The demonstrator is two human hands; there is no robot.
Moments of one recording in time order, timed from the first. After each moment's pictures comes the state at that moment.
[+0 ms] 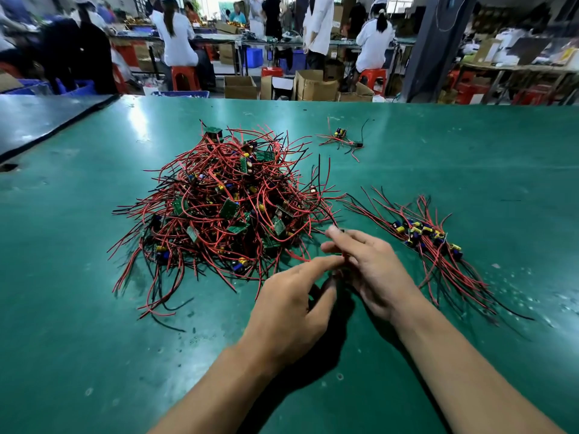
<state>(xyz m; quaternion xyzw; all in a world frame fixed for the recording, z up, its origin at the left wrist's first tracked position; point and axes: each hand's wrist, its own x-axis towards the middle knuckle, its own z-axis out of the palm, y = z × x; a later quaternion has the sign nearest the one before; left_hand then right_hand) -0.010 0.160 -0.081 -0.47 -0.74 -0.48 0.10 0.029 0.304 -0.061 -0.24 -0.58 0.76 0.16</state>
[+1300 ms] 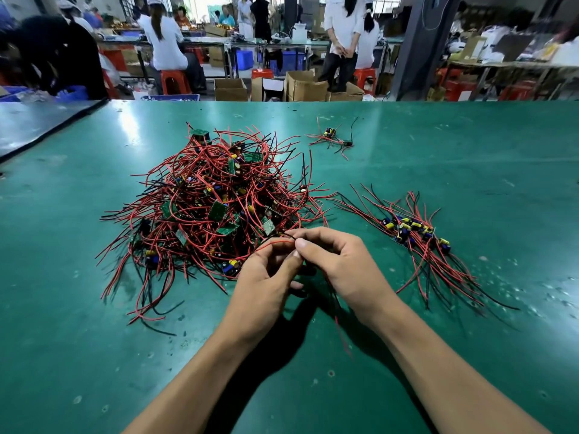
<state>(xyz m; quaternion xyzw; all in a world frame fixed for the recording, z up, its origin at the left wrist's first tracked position) -0.029 0.164 -0.081 -0.25 -0.58 -0.75 -0.21 0.036 0.279 -0.054 -0.12 -0.66 0.72 0.18</state>
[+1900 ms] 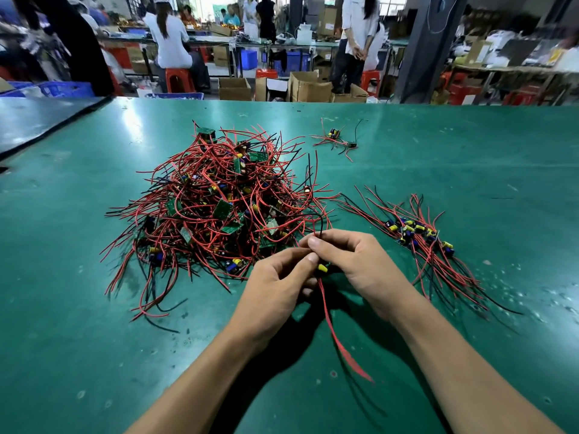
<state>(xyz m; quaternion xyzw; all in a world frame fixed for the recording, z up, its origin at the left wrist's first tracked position) -0.021 0.167 -0.078 -0.24 -0.60 -0.72 -0.25 0.040 0.302 -0.057 -0.11 -0.69 0.70 0.14</state>
